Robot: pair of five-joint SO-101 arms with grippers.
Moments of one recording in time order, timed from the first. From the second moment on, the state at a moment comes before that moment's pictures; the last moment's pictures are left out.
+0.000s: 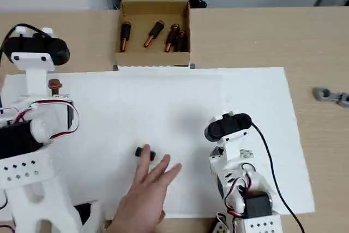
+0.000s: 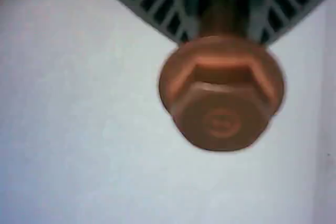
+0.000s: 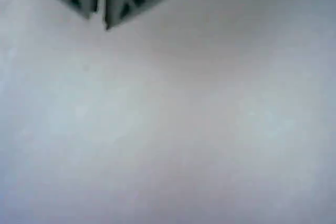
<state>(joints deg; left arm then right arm) -17.8 -39.3 16.4 90.5 -8.0 -12.0 -103.4 92.9 66.7 4.4</state>
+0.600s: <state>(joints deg) -17.8 -39.5 19.8 89.5 1.5 -12.0 -103.4 92.9 66.7 4.4</state>
